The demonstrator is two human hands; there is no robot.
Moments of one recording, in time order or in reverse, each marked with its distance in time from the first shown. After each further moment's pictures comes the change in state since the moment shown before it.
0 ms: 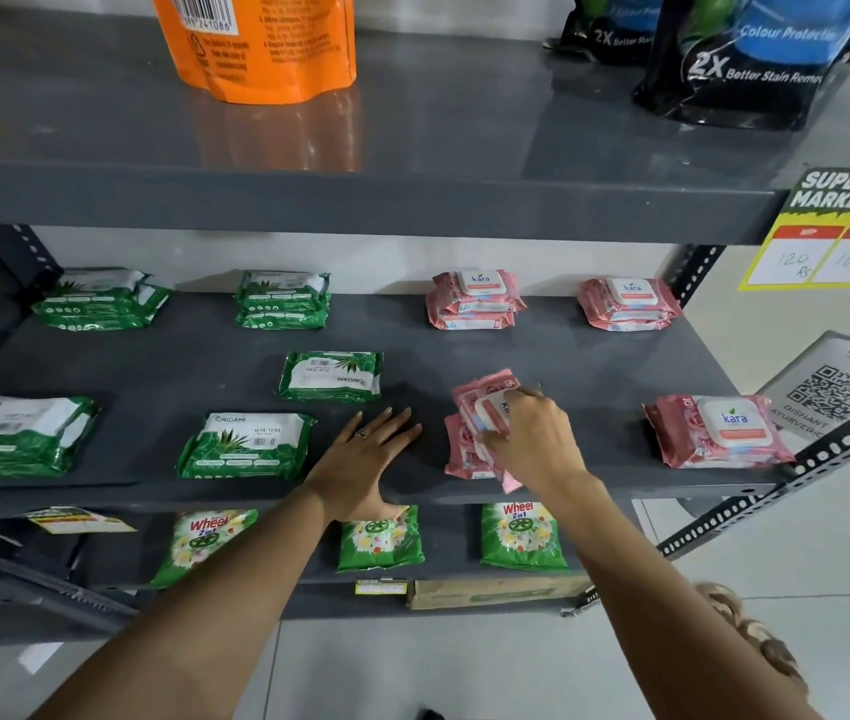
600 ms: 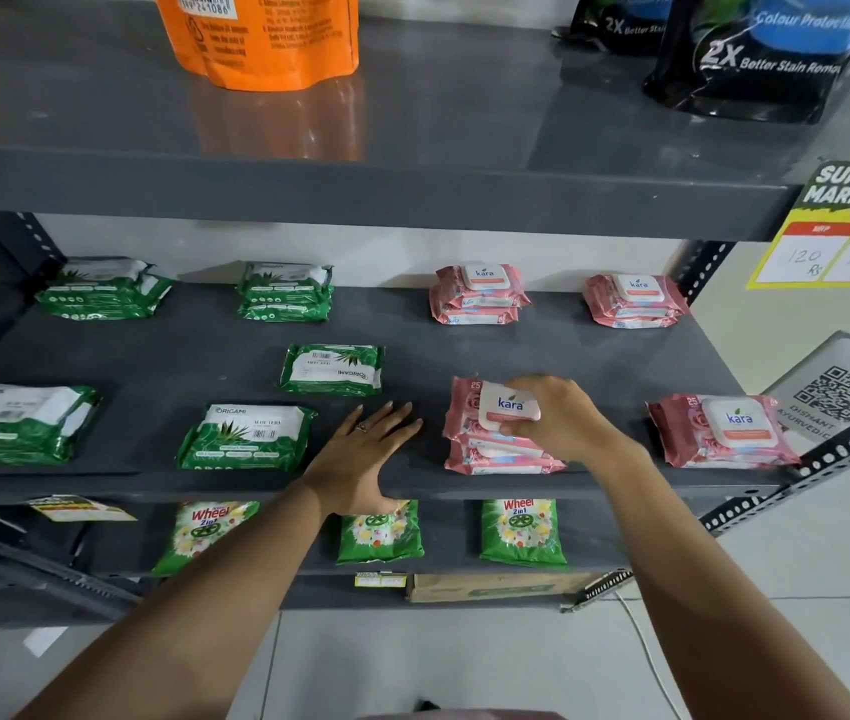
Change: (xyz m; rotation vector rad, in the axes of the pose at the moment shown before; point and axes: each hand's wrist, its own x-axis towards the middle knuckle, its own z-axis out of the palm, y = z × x) left_hand 0.000 -0.003 0.002 0.015 -0.033 0.008; right_hand 0.021 0.028 -0.023 0.096 -0.207 -0.084
